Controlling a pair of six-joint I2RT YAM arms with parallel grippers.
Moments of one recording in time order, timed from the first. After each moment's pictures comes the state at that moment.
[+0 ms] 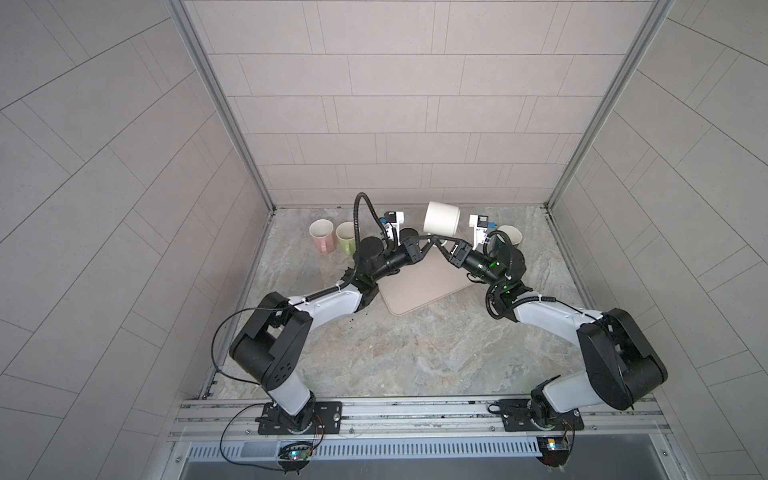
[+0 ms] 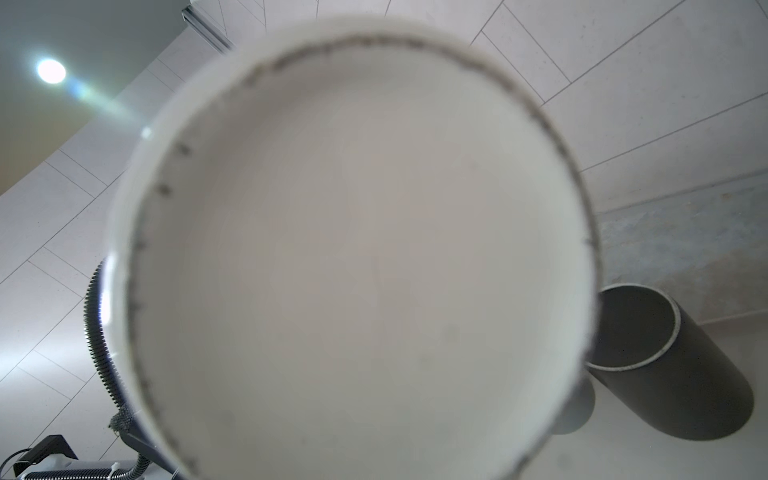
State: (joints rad) left arm -0.60 1.63 0.92 0.79 0.45 -0.97; right arm 0.38 1.46 0.71 0.91 -0.51 0.95
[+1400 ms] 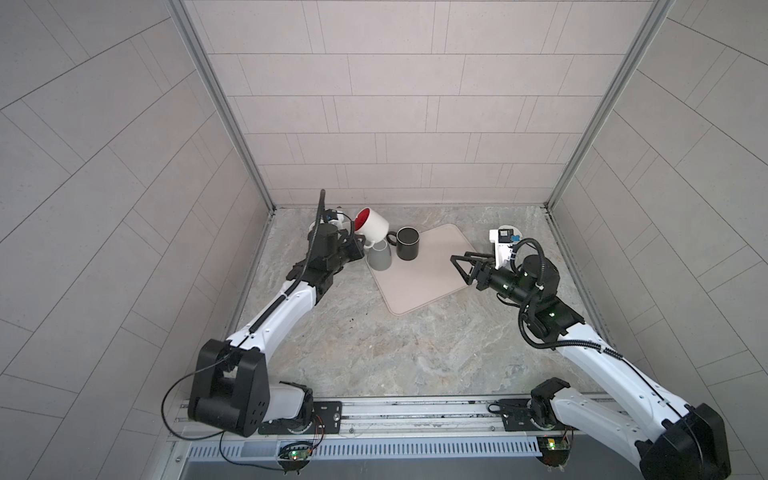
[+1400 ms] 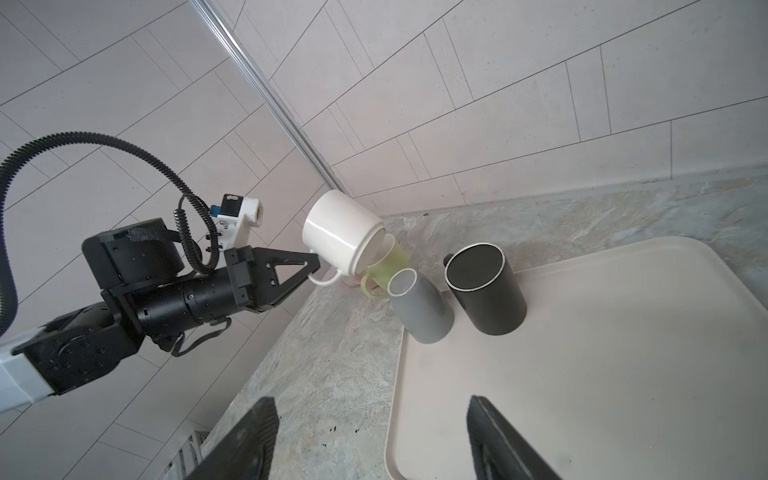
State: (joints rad) left arm -0.22 1.30 0.94 -0.07 0.14 -0.52; right arm 0.37 0.94 0.67 0.15 -0.36 0.54
